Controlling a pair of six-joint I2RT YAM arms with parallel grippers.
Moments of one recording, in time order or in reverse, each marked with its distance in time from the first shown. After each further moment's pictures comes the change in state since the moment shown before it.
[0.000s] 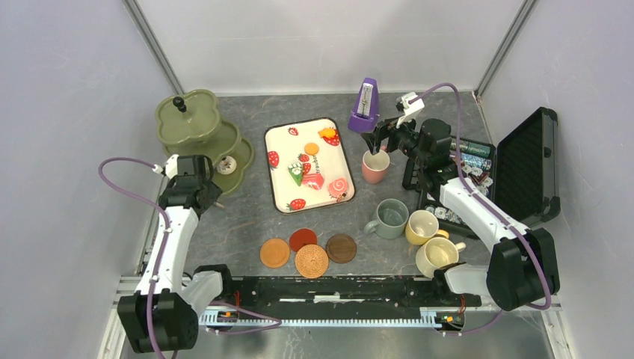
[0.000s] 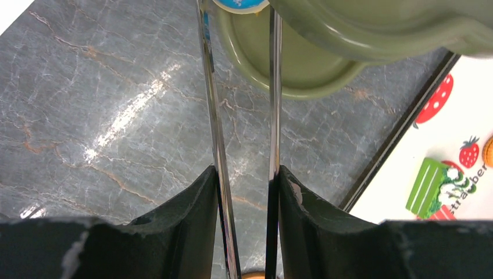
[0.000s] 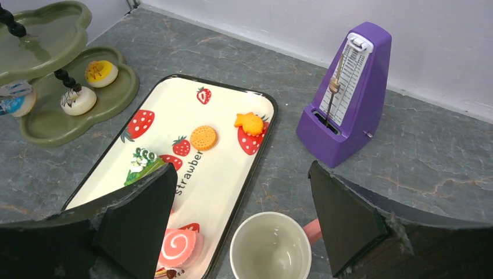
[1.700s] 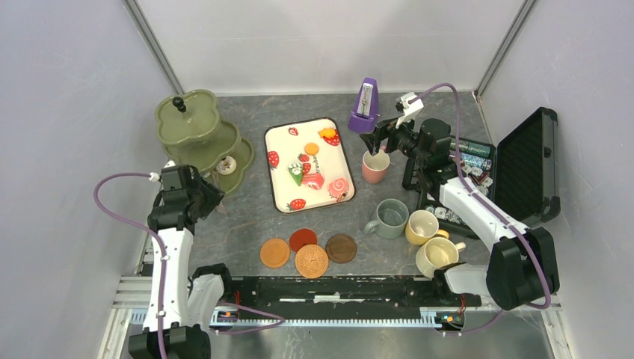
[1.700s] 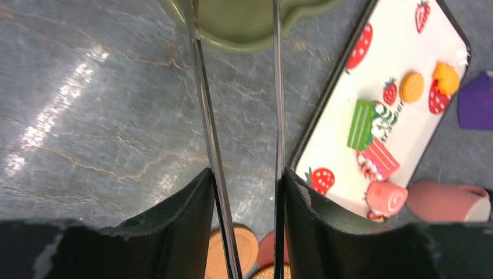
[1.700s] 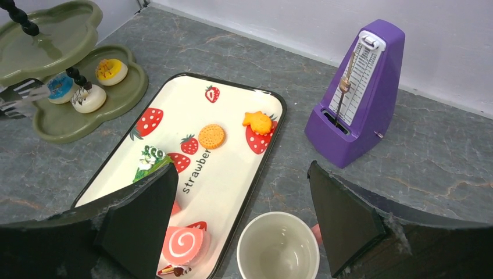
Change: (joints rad) left arm 0.121 -0.177 -0.021 -0.047 0.297 0.031; right arm -0.001 0.003 0.000 -0.001 -0.027 0.013
